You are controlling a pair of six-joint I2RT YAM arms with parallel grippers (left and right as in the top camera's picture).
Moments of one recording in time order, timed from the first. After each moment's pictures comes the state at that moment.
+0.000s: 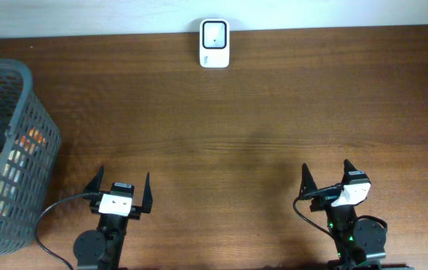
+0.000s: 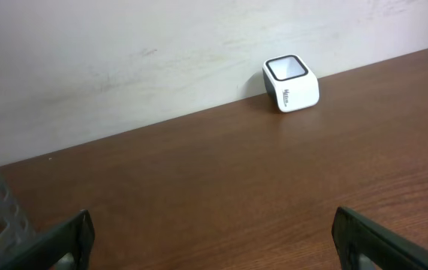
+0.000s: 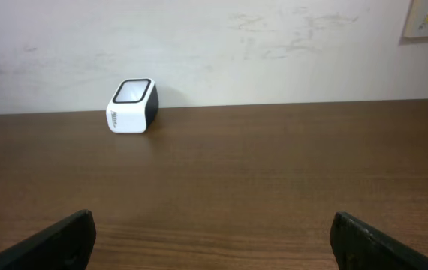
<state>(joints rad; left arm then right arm) -0.01 0.01 0.01 -0.07 0.12 0.22 0.08 0.01 0.01 -0.08 -0.03 0.09</state>
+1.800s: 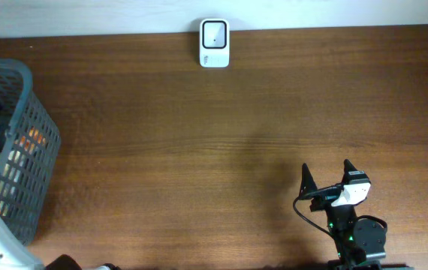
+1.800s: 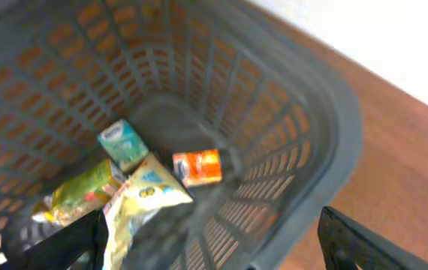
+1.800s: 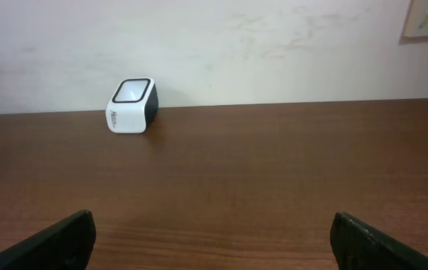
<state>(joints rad) 0.60 1.55 1.91 -1.17 0.03 -0.05 0.08 0.01 0.01 -0.07 -0.02 0.09</state>
